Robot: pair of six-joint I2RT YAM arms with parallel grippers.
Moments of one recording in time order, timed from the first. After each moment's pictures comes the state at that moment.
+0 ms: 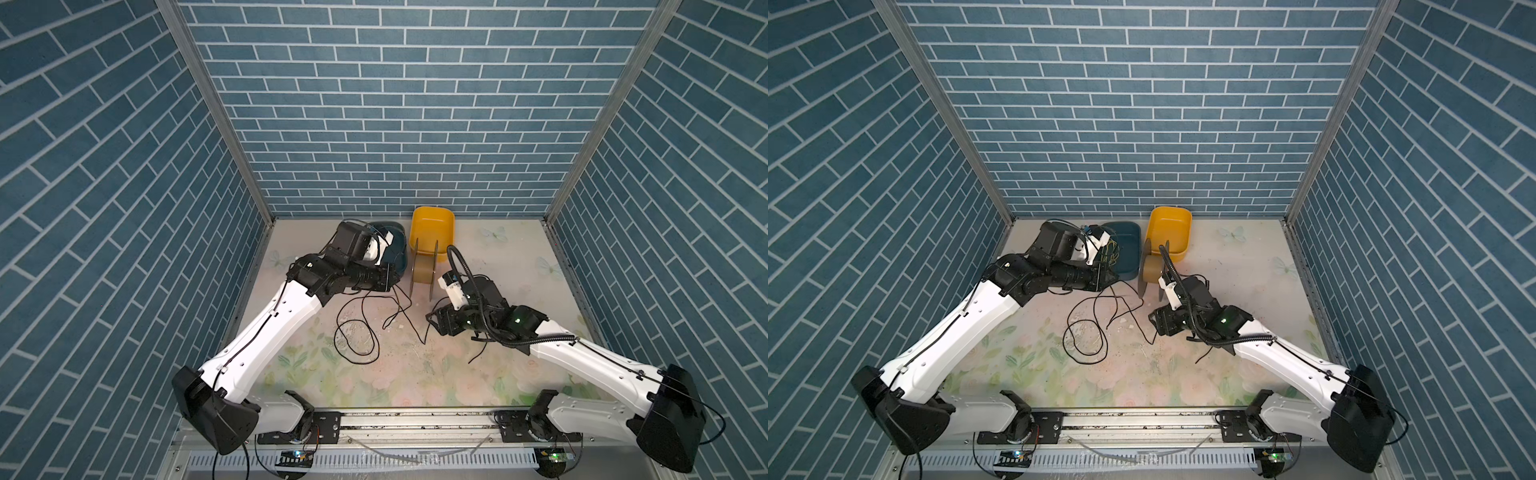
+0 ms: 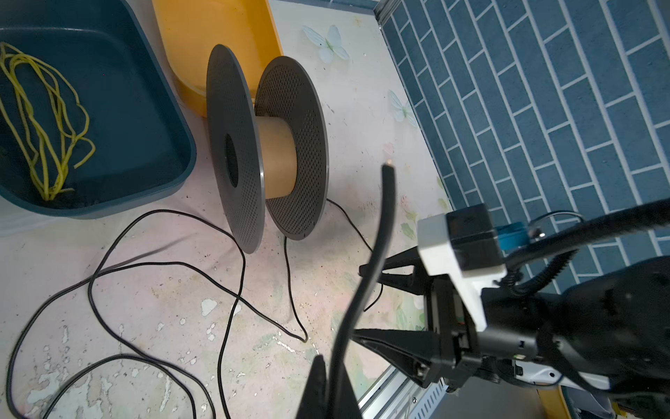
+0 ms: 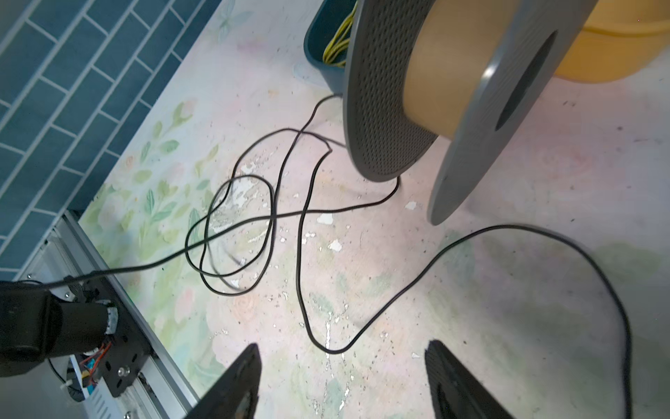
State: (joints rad) left arm -0.59 1.33 1.42 -0.86 0.36 -0.43; right arm 0.85 1.19 0.81 -0.37 -0.12 0.36
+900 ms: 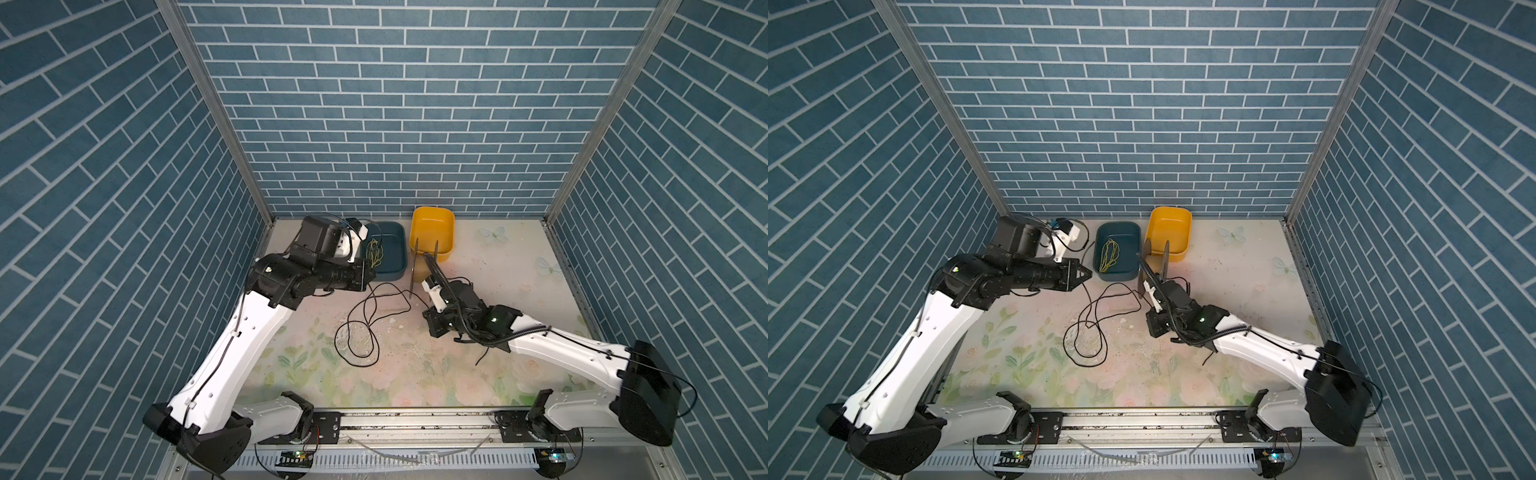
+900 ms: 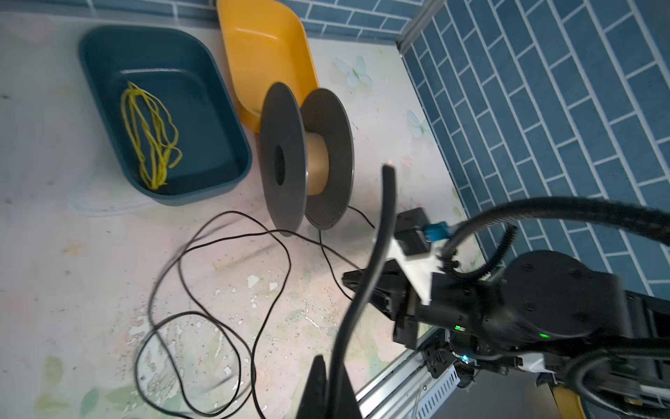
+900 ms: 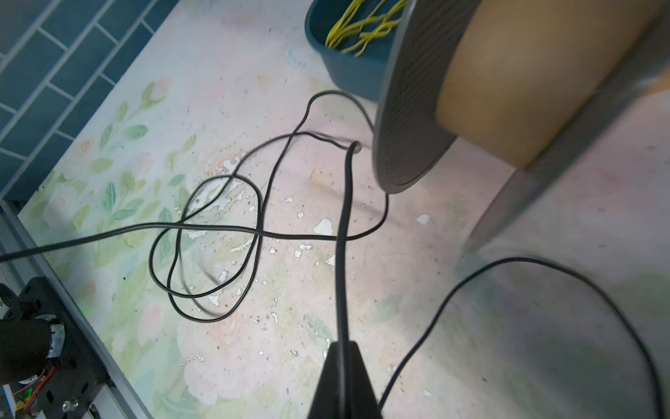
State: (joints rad) left arm -0.47 1.22 1.61 -1.13 0.31 -0.35; right arm 0.93 1.25 0.88 -0.36 0.04 0.36
